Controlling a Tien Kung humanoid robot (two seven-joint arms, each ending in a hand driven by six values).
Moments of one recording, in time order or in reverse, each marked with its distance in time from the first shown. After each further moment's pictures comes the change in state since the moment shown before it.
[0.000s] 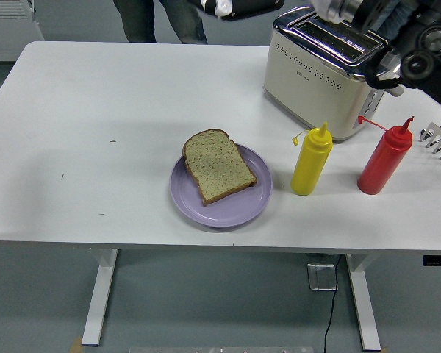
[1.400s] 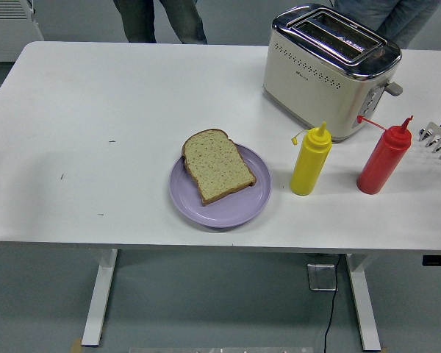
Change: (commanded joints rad) left arm 0.024 -0.006 0.020 -0.011 0.004 -0.002 0.002; right arm -0.939 -0.117 0.799 -0.136 0.742 -0.033 0.145
